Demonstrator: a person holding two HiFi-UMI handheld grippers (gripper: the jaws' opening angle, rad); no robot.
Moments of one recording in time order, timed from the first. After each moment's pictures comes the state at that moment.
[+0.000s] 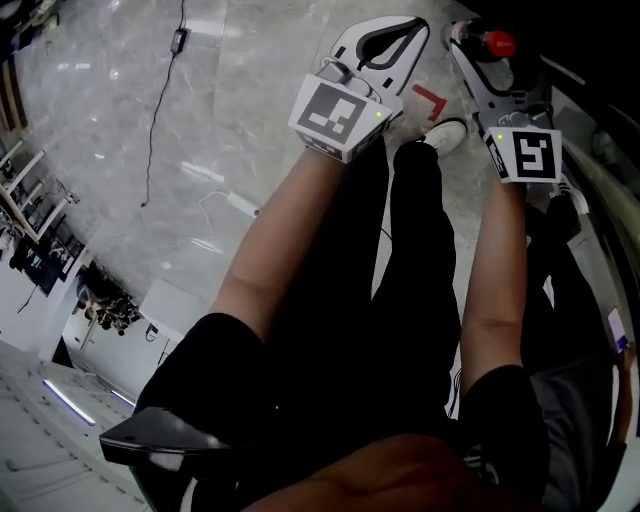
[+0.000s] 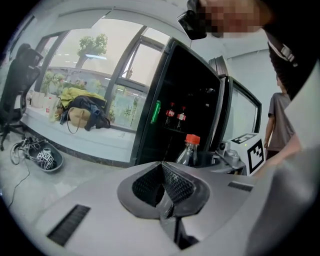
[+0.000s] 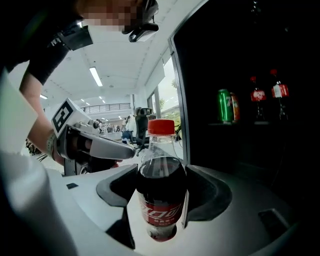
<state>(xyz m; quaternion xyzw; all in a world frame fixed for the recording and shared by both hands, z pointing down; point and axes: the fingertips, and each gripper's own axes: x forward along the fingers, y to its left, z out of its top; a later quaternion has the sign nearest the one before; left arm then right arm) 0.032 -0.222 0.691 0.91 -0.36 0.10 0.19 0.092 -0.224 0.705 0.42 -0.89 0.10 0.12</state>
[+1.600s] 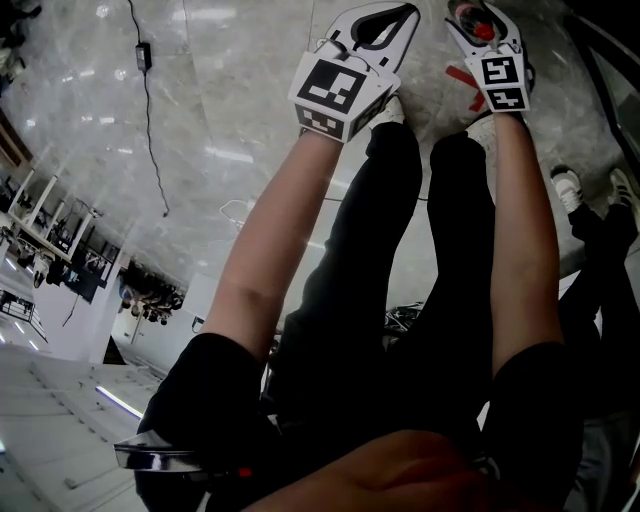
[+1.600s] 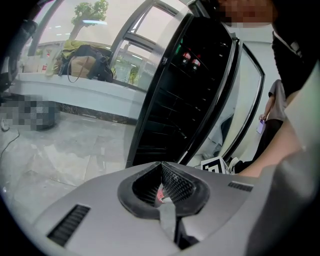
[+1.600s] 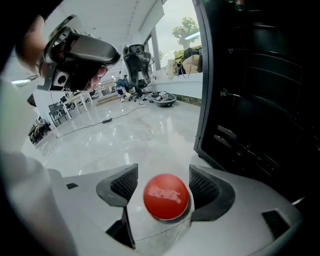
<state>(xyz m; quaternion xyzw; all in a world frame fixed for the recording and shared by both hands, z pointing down) -0.002 -0.186 0.976 0.89 -0.28 0.22 0.28 0.071 -0.160 1.131 0.39 -0.83 0.22 0.35</state>
